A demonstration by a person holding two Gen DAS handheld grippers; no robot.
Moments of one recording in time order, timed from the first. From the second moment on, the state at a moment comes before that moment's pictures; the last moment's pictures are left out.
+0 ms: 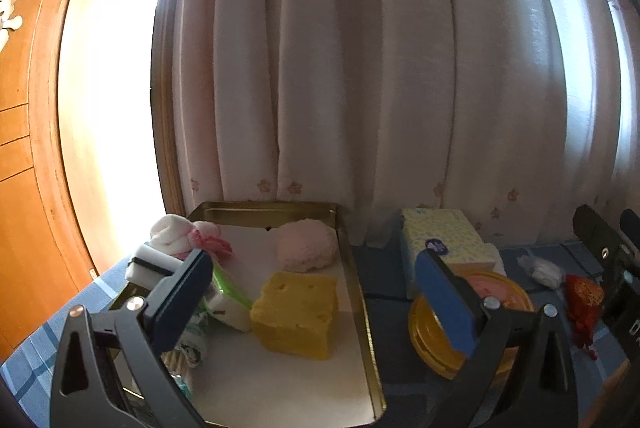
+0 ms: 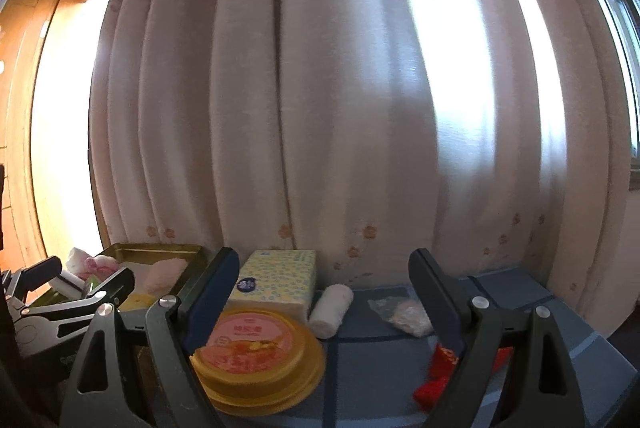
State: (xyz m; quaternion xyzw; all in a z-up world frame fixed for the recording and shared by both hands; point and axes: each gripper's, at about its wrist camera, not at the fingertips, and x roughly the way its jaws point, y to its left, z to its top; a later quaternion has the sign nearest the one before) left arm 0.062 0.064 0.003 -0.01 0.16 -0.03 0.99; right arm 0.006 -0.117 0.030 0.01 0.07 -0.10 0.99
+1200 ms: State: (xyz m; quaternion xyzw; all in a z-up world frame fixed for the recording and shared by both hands) left arm 0.051 -0.021 0.001 0.03 0.17 -0.08 0.98; right arm -0.032 -0.245 0.031 0.04 0.07 -0.22 0.97
